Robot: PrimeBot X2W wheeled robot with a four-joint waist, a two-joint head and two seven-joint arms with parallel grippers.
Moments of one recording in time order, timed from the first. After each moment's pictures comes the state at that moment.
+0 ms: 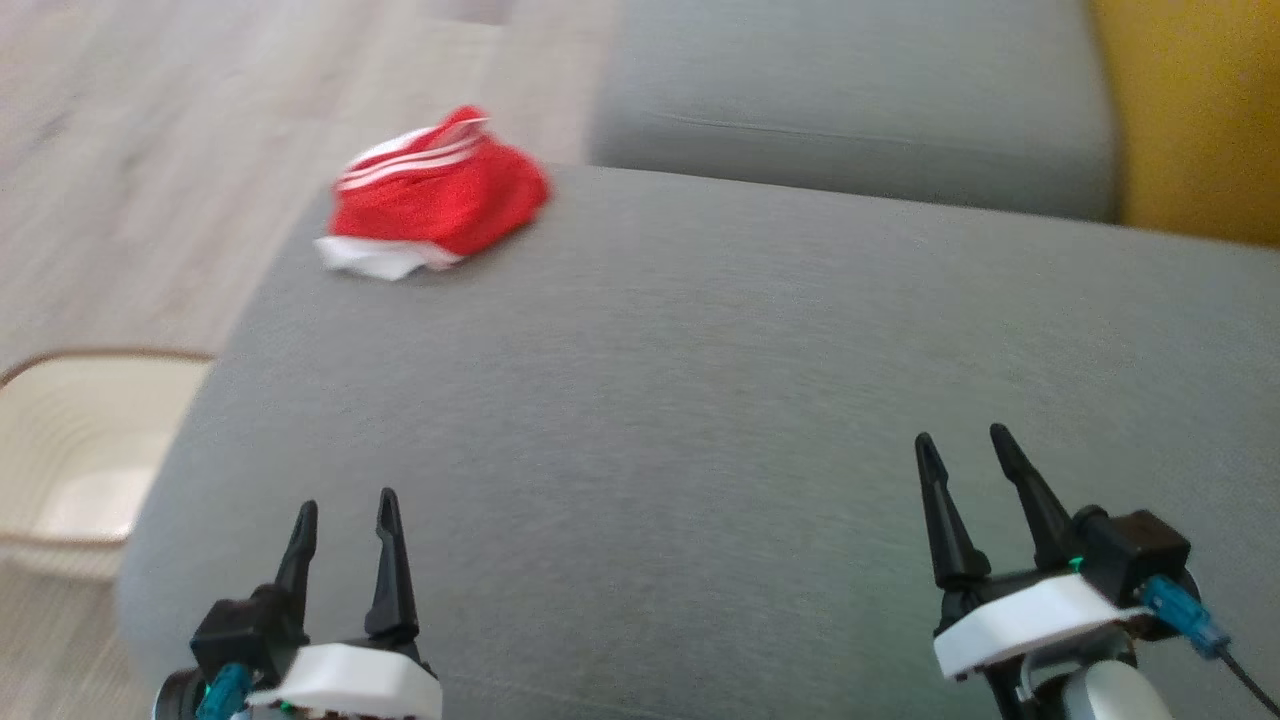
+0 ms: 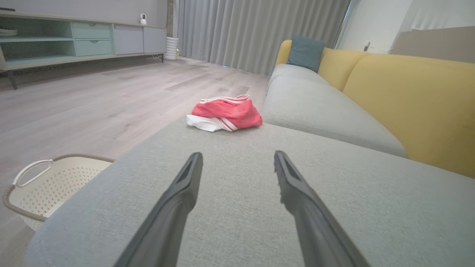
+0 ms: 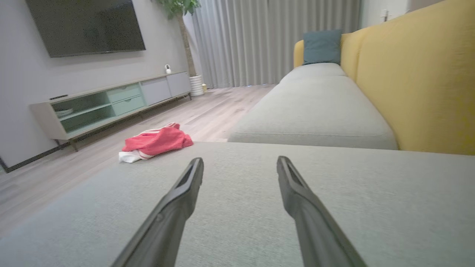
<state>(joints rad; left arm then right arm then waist) 0.14 0.06 -0.17 0.10 -0.24 0.13 -0.26 0.04 -0.05 0.11 0.14 0.19 0.13 -0.12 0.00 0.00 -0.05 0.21</state>
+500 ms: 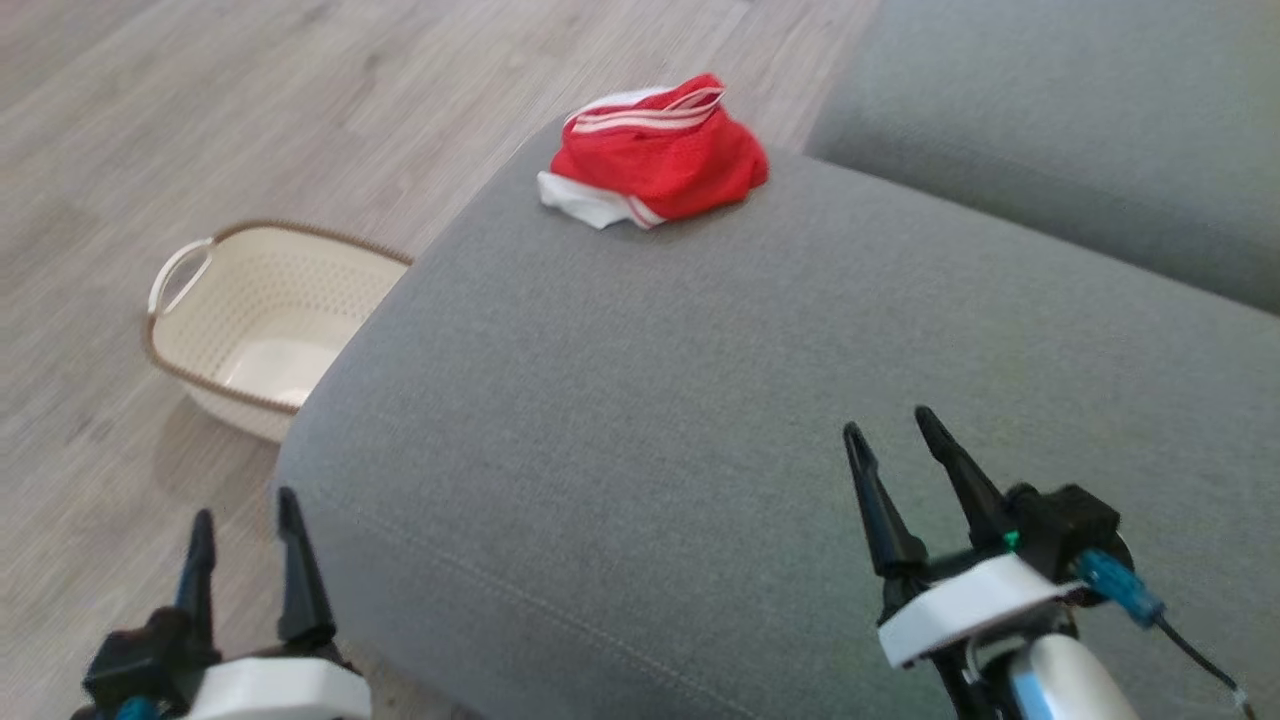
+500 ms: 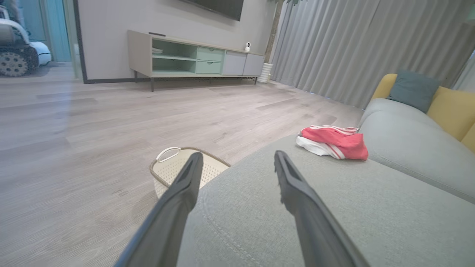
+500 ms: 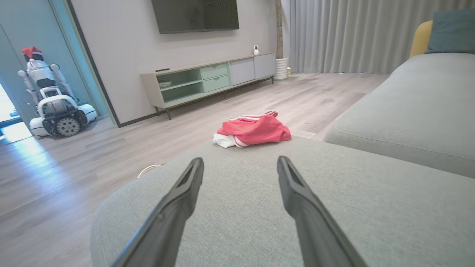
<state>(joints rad) 0.20 0.06 -0.05 -0.01 -0.24 0.17 -0.26 -0.01 -0.05 0.22 0.17 0.21 0.13 -0.12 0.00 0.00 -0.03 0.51</state>
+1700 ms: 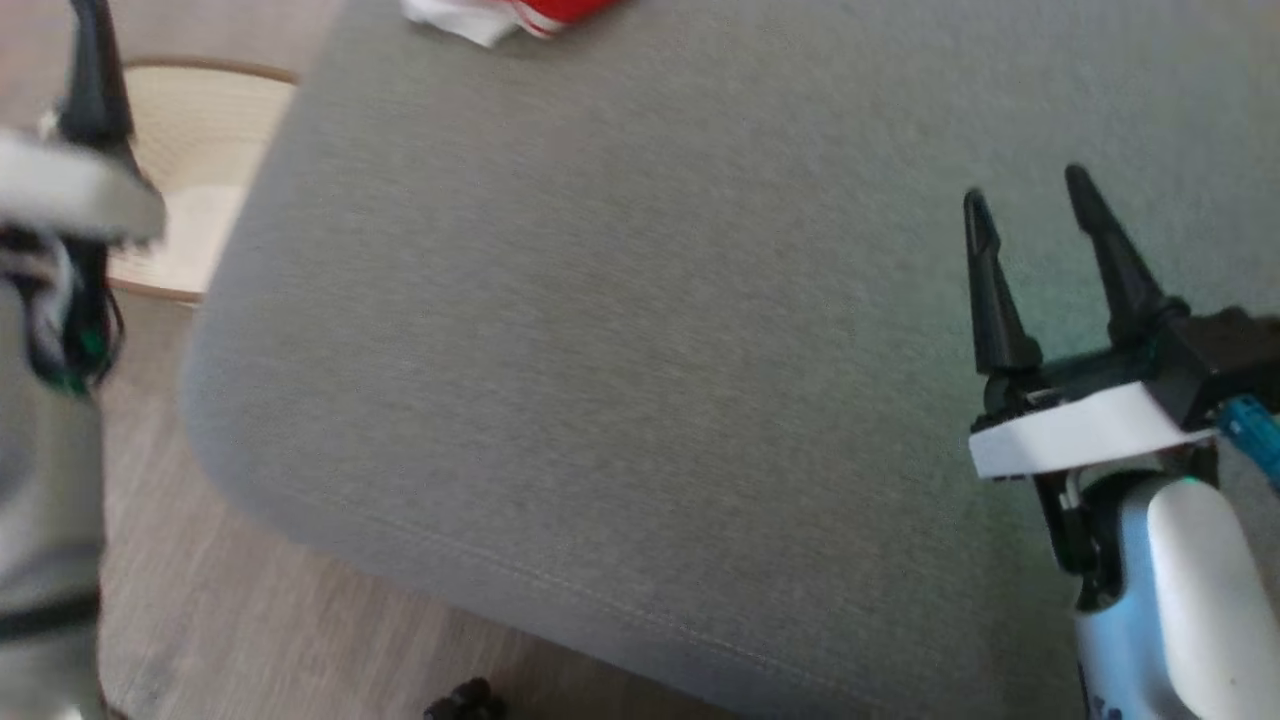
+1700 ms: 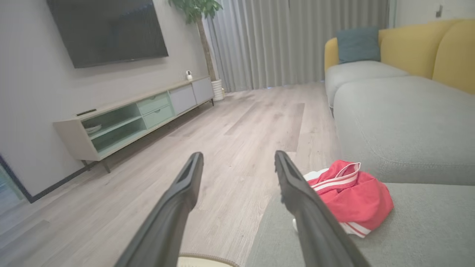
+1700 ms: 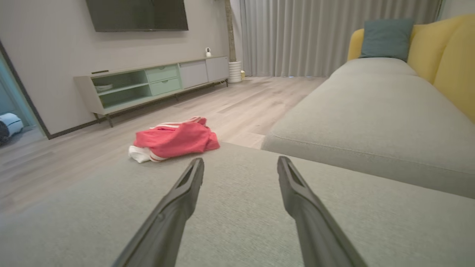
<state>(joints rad) -0.64 0.31 -0.04 0.30 -0.22 -0.04 -0.11 -0.21 -0.05 0.07 -0.09 0.02 0.13 0.00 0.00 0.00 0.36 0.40</state>
